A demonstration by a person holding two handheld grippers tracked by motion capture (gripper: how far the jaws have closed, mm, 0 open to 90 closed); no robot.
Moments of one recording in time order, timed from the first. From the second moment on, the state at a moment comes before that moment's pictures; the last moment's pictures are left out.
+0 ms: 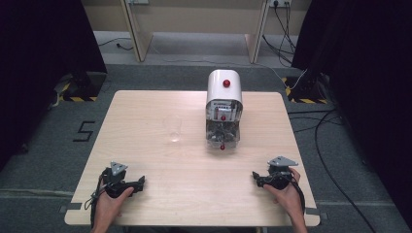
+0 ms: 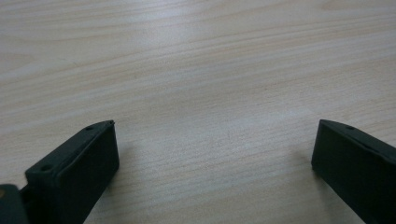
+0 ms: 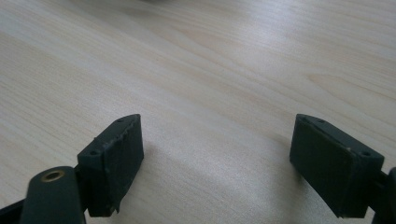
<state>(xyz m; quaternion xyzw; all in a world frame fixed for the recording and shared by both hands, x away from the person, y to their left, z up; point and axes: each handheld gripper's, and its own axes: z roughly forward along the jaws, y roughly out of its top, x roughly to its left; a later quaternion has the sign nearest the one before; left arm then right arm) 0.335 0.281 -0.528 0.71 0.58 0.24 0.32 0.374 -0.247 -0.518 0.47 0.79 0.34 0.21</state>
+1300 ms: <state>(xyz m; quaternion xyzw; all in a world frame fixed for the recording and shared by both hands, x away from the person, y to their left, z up) 0.335 0.281 -0.528 0.71 0.58 0.25 0.32 0.373 -0.230 -0.472 0.41 0.77 0.43 0.23</state>
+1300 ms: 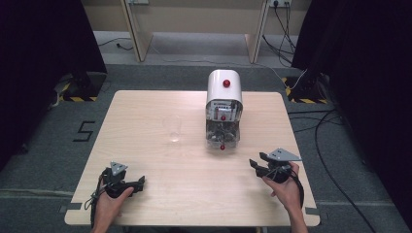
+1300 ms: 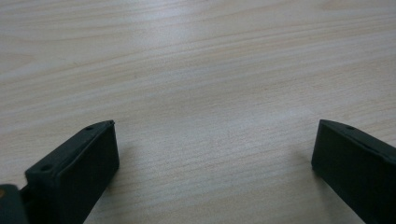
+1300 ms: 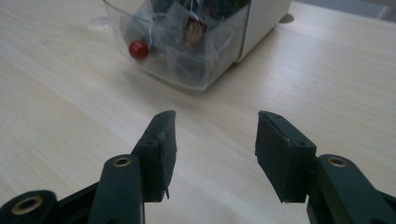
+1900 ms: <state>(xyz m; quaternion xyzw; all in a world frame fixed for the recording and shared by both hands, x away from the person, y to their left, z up) 0.335 0.281 -0.528 0.71 0.58 0.24 0.32 0.398 -0.198 -0.446 0.38 0.76 0.47 0.23</state>
